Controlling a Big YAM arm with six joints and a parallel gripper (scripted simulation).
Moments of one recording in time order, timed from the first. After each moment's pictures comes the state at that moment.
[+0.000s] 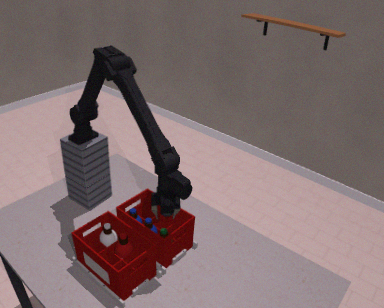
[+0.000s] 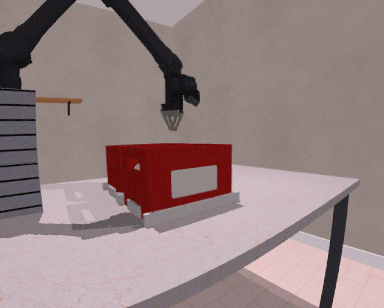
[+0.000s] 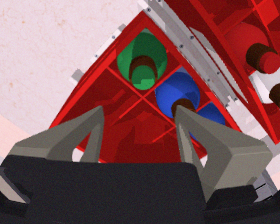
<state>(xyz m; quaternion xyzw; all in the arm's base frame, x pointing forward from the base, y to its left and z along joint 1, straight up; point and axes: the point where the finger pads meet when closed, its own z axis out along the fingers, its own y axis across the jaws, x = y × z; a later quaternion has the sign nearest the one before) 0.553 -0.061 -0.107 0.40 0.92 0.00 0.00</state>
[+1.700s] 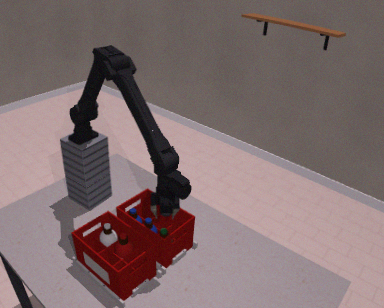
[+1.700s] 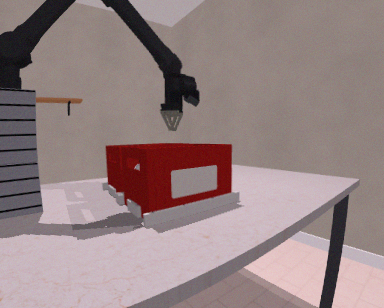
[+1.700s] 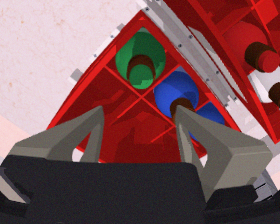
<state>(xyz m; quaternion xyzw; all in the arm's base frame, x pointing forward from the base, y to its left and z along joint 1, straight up) 0.551 -0.062 -0.107 0.40 0.92 0.00 0.00</state>
